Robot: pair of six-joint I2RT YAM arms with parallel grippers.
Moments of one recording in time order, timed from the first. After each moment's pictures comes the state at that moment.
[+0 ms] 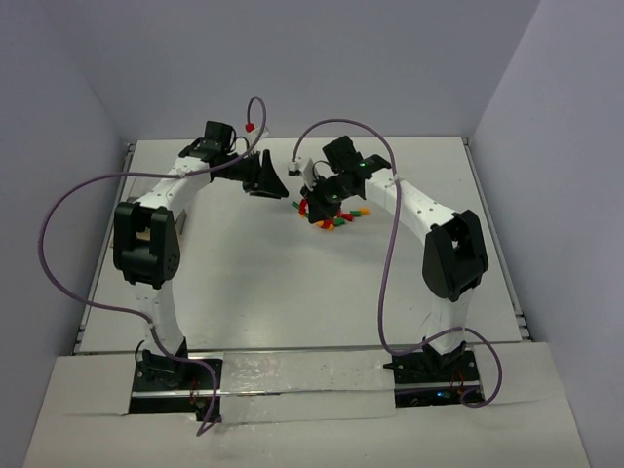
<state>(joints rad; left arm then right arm) -0.26 2.00 1.68 -0.58 0.99 -0.21 0.52 1.87 1.62 -0.76 -0.53 -0.48</state>
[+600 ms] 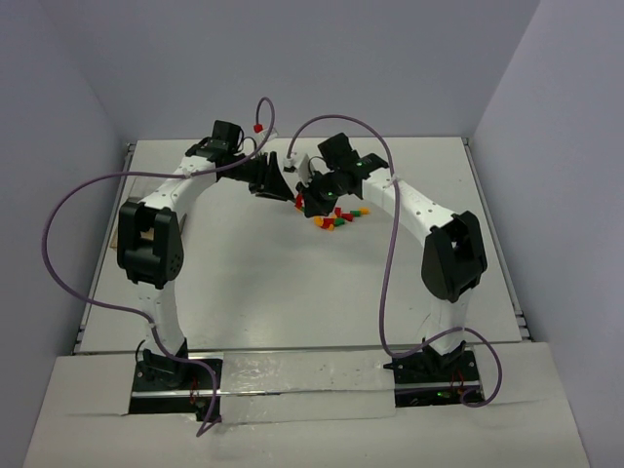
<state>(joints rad) -0.30 2.01 1.71 -0.63 0.99 -0.19 0.55 1.87 1.65 -0.72 -0.46 -0.46</state>
